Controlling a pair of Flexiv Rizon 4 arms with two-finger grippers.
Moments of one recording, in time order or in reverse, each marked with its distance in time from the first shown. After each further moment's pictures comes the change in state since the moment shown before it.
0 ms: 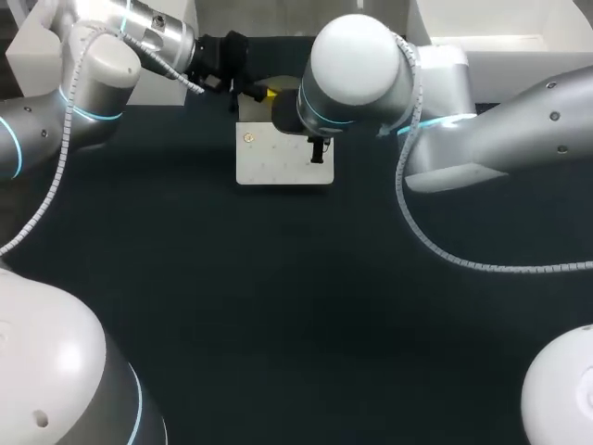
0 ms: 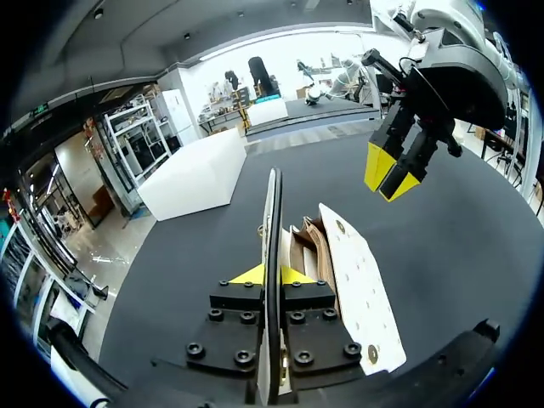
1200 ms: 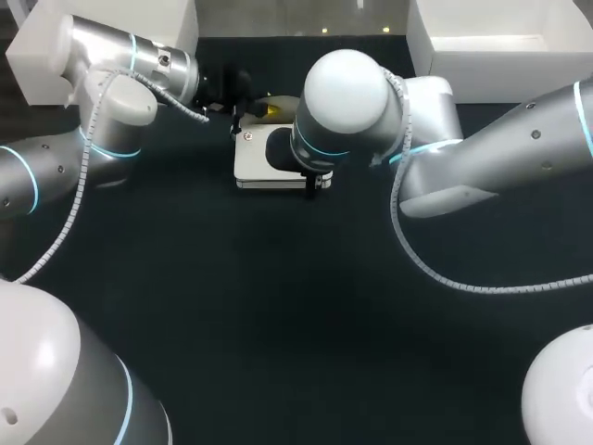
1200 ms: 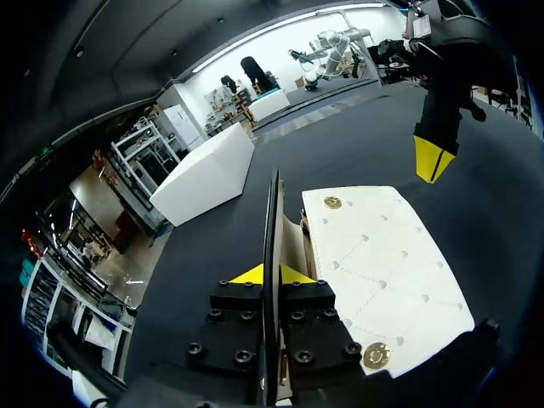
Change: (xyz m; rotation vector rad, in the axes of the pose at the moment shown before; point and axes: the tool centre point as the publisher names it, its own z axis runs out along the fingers) left arm -0.006 0.039 0.025 -0.016 -0.129 0.163; right arm 0.072 0.005 0.031 -0.004 0.106 0.026
